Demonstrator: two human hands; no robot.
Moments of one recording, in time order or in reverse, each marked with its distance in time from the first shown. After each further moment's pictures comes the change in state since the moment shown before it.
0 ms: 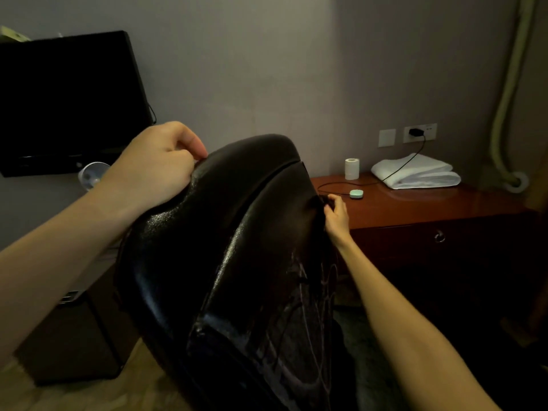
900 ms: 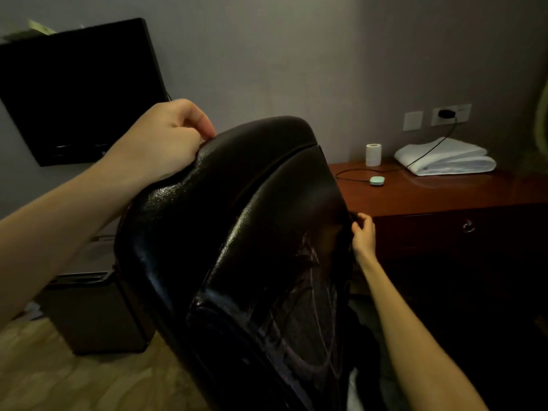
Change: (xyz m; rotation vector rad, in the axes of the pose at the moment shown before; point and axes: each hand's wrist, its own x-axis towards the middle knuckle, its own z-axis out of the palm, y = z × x) left_hand 0.008 -0.003 0.002 0.056 -0.017 0.016; right_hand -0.029 0.062 -0.002 0.110 0.109 0.189
